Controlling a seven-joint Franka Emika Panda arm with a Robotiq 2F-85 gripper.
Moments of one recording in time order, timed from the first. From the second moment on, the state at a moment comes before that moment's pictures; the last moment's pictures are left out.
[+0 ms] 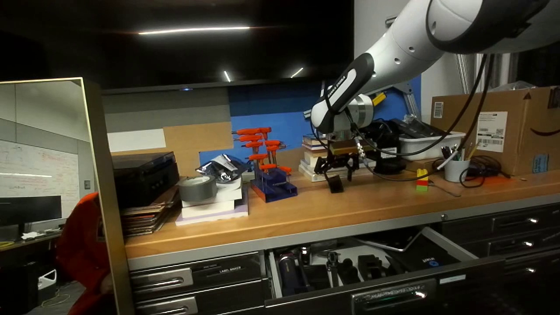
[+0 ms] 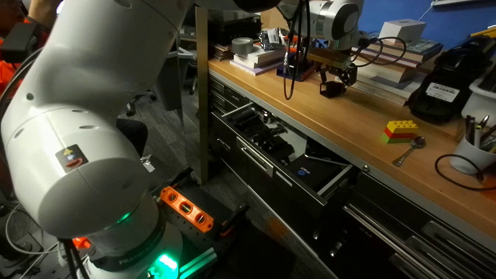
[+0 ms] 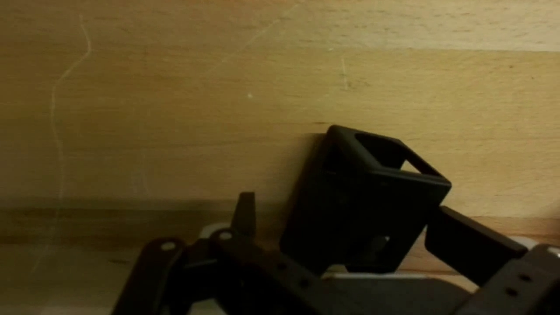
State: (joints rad) arm -0.08 0.76 -0.06 -1.34 -0.01 2.25 0.10
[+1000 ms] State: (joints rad) arm -0.12 0.92 -0.03 -1.08 0.03 2.02 0.04
